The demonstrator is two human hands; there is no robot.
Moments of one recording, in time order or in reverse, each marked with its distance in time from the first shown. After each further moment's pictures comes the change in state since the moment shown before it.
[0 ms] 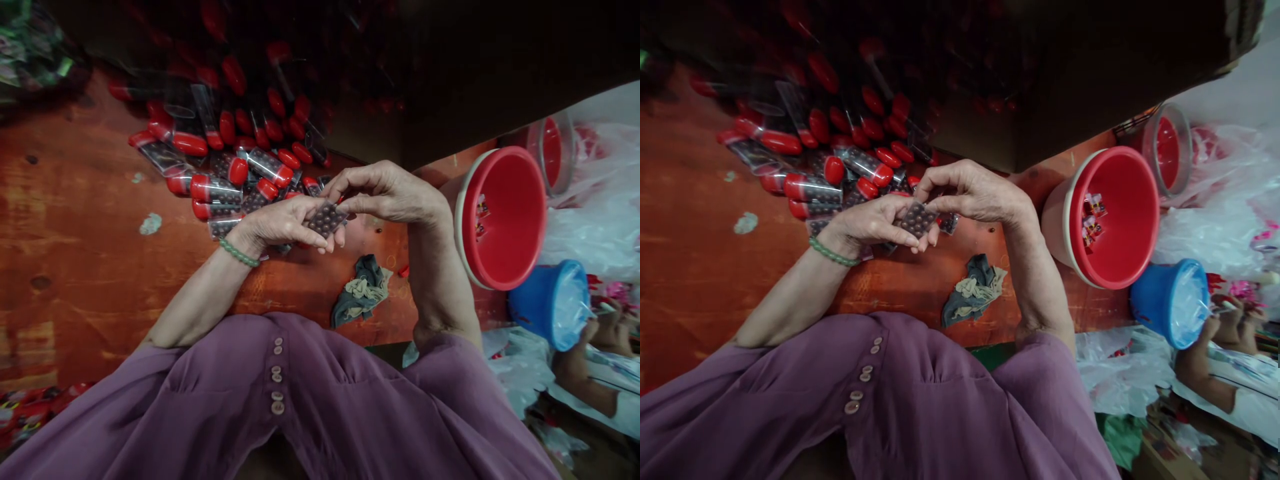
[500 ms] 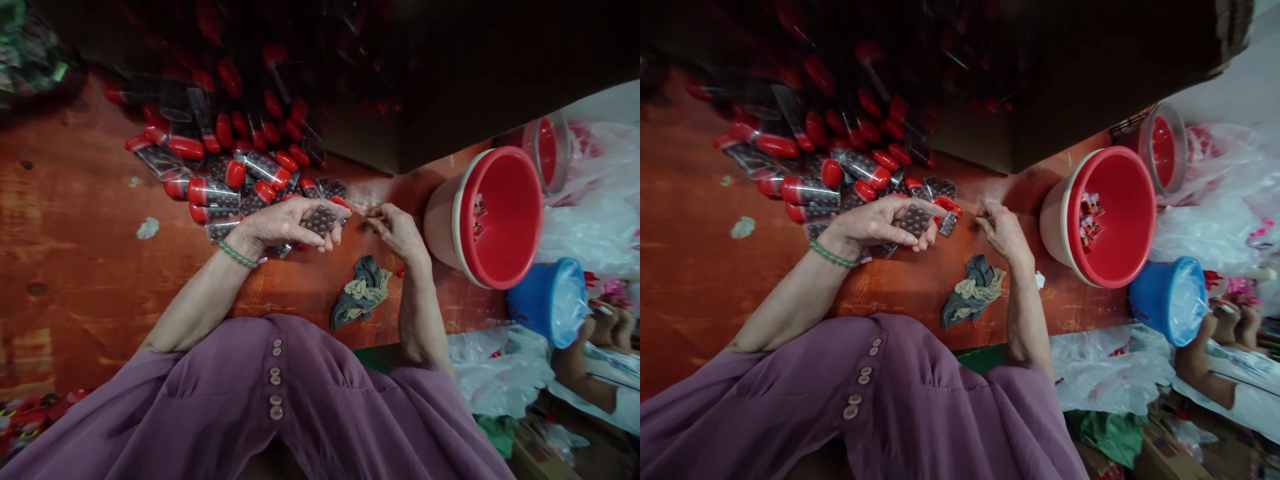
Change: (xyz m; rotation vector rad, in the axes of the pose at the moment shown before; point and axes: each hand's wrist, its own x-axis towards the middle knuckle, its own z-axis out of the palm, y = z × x) left_hand 0.003 -0.012 -0.007 -0.116 0.025 0.022; right_hand -0.082 0.097 0.035 -0.447 0.609 0.445
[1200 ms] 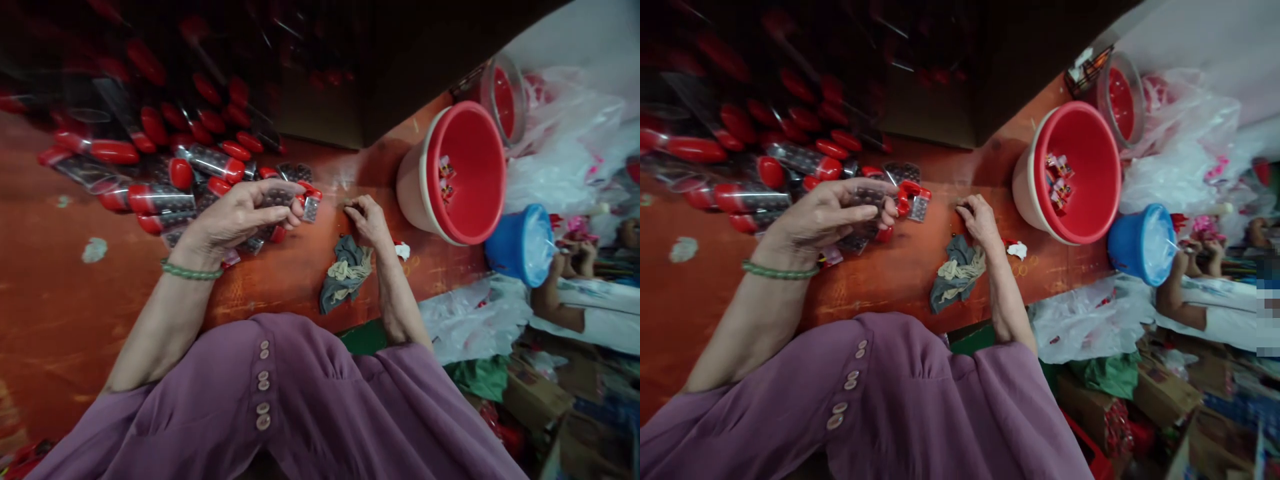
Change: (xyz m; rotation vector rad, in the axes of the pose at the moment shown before) left_hand -0.006 0.011 0.014 0.115 0.242 -0.003; right_hand -0.023 0.046 0.034 0.133 0.200 0.160
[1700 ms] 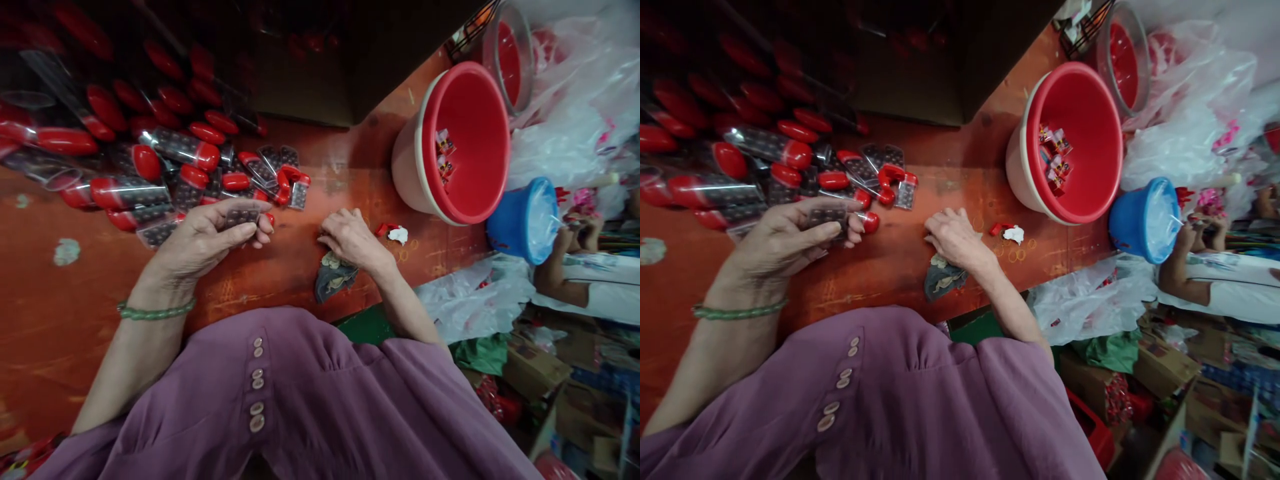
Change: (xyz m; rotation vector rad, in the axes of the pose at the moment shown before) left_hand -0.041 -0.014 0.012 0.039 0.163 -0.049; right_hand -0.062 -0.069 -0.010 -0.484 -0.436 -0.344
